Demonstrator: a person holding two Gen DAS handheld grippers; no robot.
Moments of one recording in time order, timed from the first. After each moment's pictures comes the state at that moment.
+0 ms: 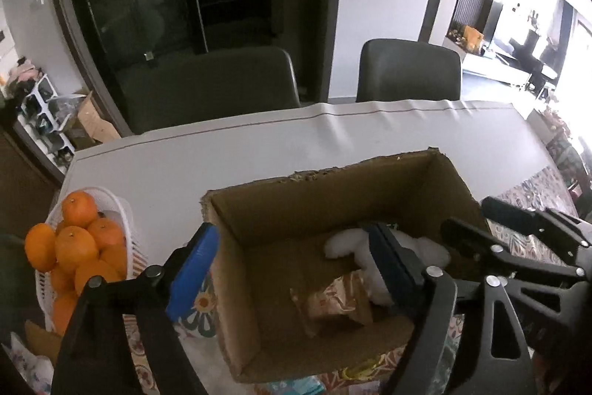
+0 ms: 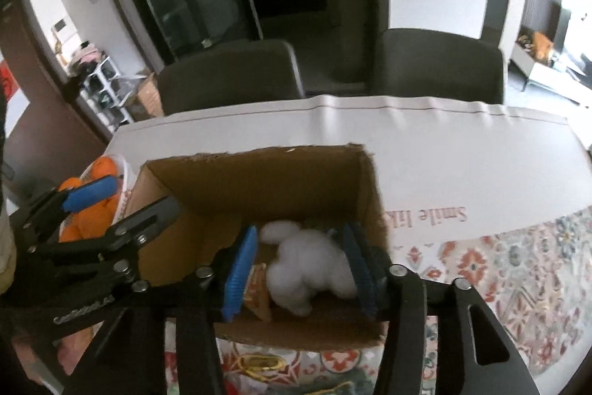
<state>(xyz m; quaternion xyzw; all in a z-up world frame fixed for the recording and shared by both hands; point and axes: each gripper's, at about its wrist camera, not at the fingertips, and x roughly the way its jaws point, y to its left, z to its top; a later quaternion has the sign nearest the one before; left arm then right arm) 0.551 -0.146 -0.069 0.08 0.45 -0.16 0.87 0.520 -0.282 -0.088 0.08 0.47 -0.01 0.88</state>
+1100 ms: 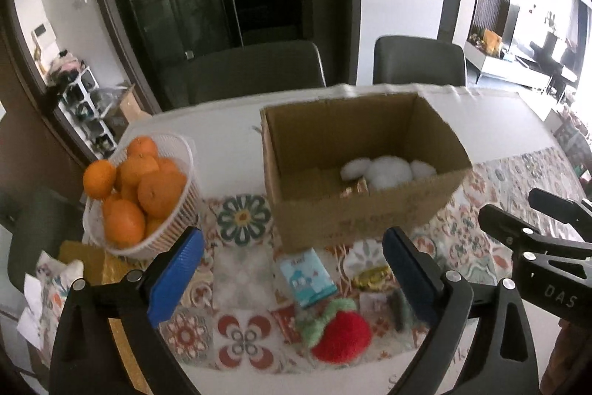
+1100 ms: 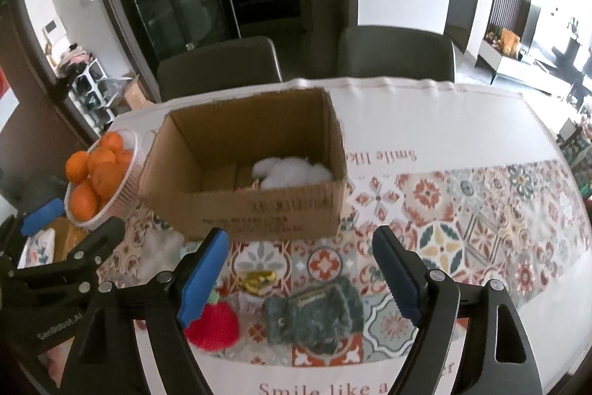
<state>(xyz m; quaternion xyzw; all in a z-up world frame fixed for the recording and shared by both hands) 0.418 -0.099 -0.038 0.09 0.43 -0.10 0.89 0.394 -0.267 -0.061 0.08 0.47 -0.05 0.88</state>
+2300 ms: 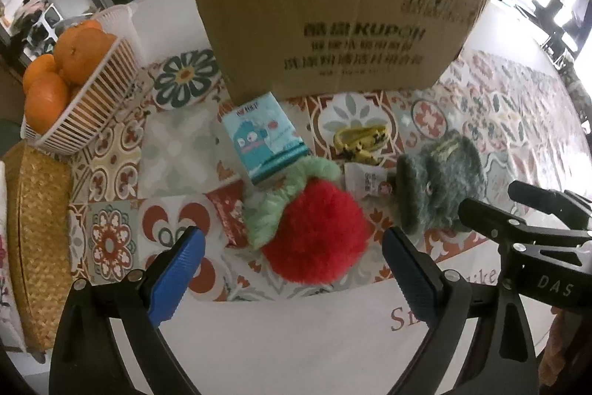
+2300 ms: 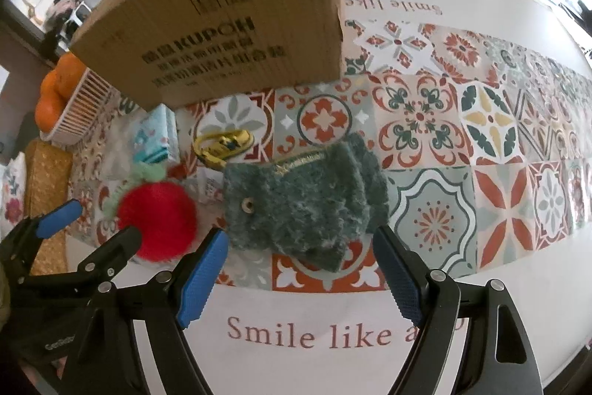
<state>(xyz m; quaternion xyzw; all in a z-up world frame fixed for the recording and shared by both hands) 0.376 -0.109 -0.175 0.09 0.58 -0.12 0.80 0.357 -0.270 -0.198 0.12 0.61 -0.02 0.79</state>
